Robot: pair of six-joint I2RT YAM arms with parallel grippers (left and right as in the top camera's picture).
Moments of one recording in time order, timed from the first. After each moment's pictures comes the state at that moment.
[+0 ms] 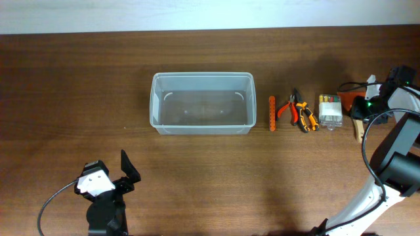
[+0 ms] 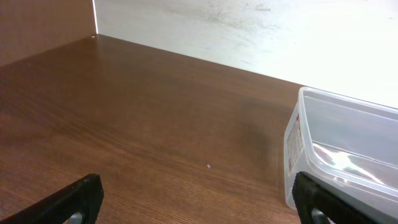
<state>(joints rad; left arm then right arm) -0.05 0.01 0.10 -0.29 -0.33 -0.22 -0.53 2.17 1.55 -0.75 -0.12 -0.26</state>
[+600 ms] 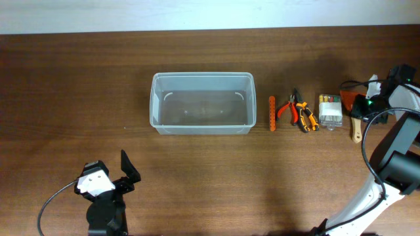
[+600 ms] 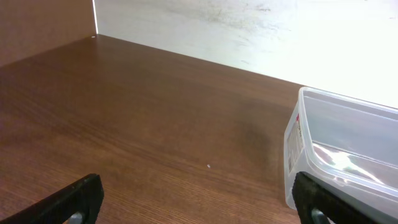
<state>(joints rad) -0.05 0.01 0.10 -0.29 -0.33 -0.22 -0.53 2.19 1.62 -0.84 -0.12 -0.17</state>
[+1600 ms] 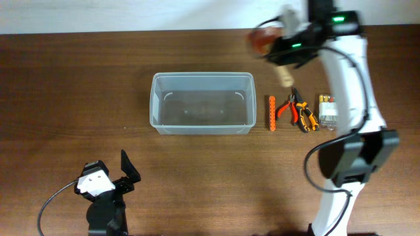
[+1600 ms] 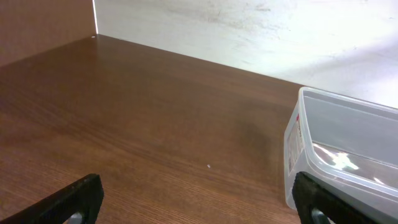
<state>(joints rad) -0.05 0.01 0.10 -0.29 -0.33 -0.22 0.12 2.13 2.27 -1.28 -0.34 -0.18</state>
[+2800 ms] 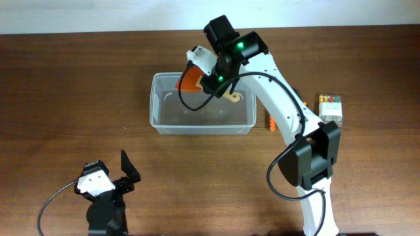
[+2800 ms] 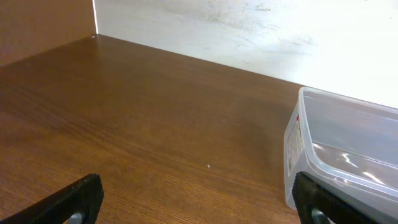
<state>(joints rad) -0.05 0.01 0.10 -0.29 -0.33 -0.22 0.48 2.25 2.27 -1.25 -0.21 -0.45</state>
